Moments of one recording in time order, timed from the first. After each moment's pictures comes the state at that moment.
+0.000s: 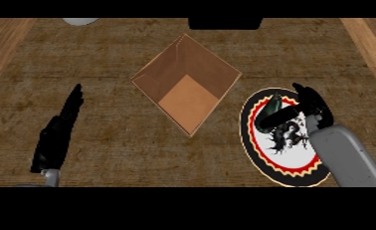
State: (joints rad) left arm 0.02 0.36 -0.15 -1.54 0.00 0.24 0.07; right arm -0.38 -0.40 0.28 -1.31 0.20 -0.08 1.11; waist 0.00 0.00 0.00
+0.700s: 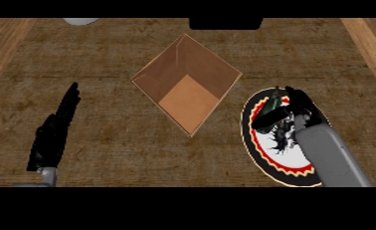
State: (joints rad) left arm 0.01 0.32 -0.08 -1.53 -0.05 0.19 0.07; right arm -0.39 -0.29 0.20 -1.21 0.30 -0.06 1.07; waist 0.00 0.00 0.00
